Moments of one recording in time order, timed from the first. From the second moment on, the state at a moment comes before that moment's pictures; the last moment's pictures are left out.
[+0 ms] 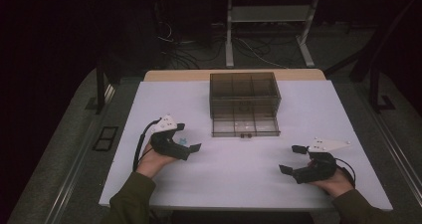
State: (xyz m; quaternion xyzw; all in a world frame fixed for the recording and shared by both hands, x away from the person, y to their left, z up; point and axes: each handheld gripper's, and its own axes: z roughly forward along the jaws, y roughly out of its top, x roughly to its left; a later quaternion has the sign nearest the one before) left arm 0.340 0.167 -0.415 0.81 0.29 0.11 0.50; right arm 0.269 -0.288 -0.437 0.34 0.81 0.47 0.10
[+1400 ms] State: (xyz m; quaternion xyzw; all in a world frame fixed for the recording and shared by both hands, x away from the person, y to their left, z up) left arm 0.383 0.174 -0.417 0.81 0.30 0.12 0.49; right arm 0.268 -0.286 -0.439 0.34 0.81 0.46 0.10
